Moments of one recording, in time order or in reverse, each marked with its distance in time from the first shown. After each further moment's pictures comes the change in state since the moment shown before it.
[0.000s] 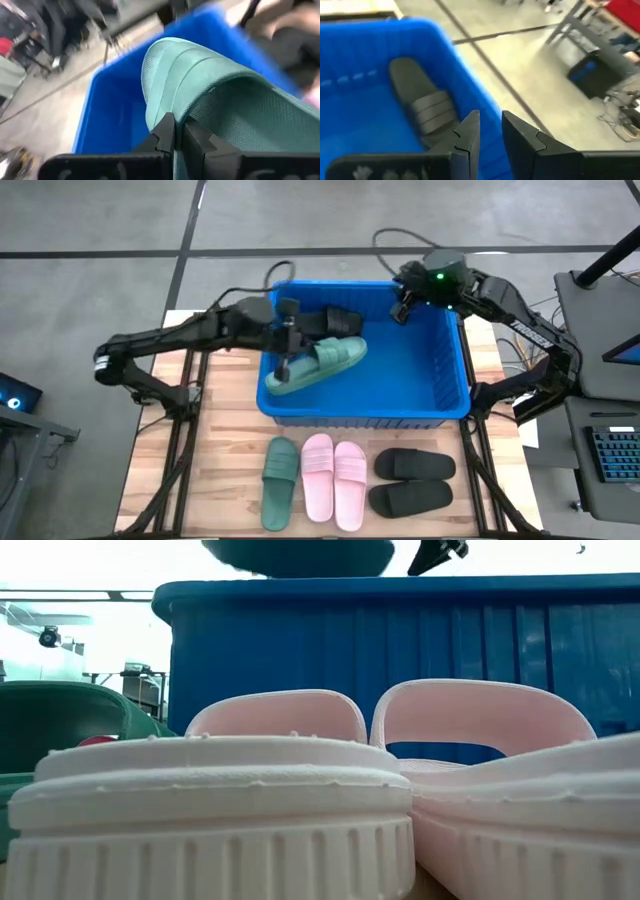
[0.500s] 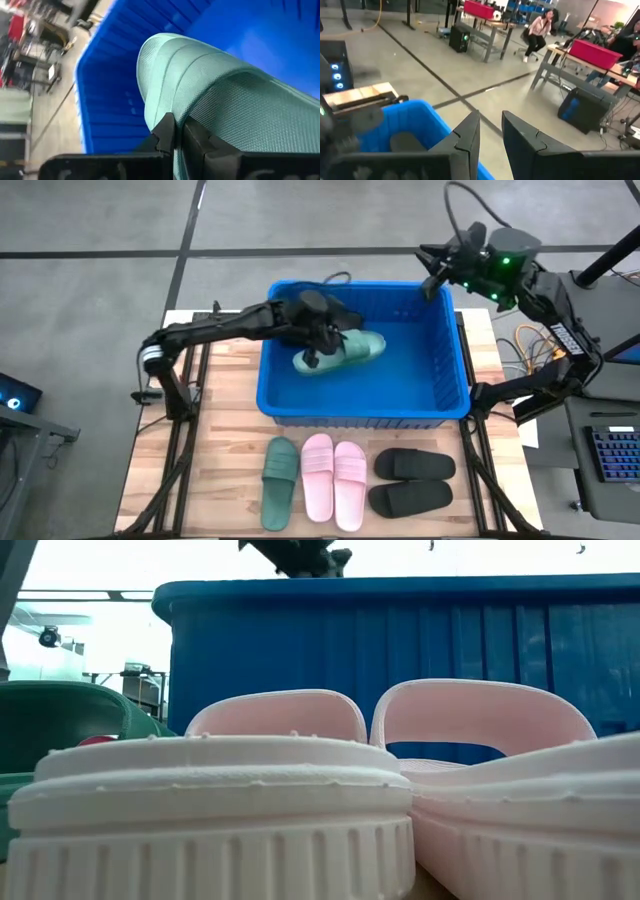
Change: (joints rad) left arm 0.116 0.366 0.193 -0.002 0.033 0.459; right arm 0.000 -0.076 0.225 0.037 0.025 0.045
